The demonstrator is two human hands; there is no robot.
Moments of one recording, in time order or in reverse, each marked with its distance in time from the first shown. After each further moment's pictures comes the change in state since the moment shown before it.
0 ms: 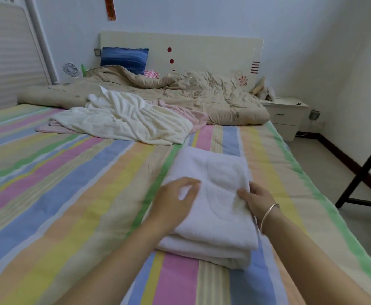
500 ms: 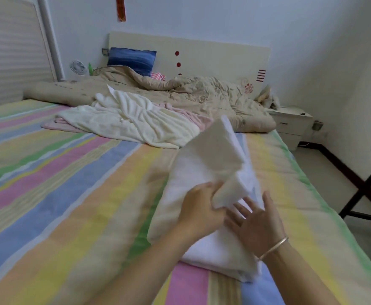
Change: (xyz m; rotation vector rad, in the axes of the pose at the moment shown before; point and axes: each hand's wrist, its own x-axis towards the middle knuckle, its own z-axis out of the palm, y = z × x) left_hand 0.008 0.016 0.022 0.132 -0.033 0.110; right_hand -0.057 -0.020 0.027 0.747 -0.195 0.276
